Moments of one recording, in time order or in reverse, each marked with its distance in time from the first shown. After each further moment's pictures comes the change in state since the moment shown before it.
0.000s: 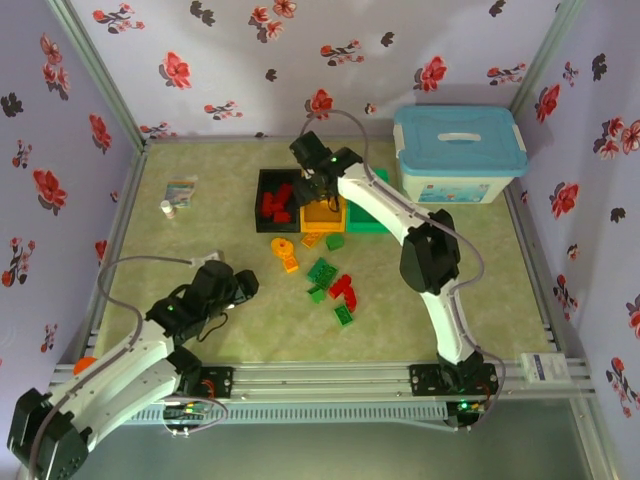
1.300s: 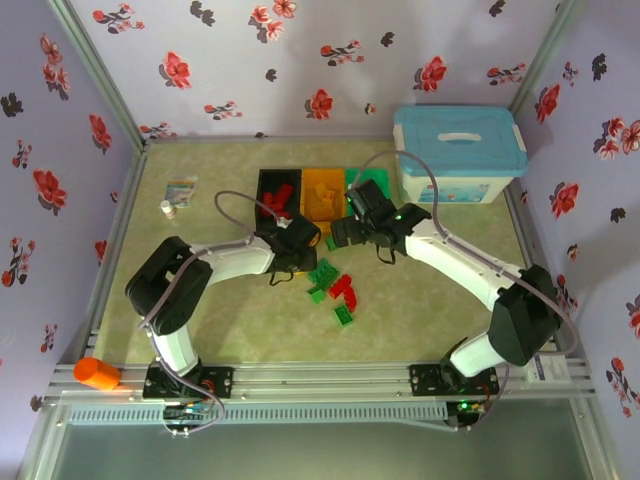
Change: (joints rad) left arm -0.143 1.039 0.632 0.109 0.018 0.142; right arm -0.005 -0.727 -0.926 0.305 0.017 0.114
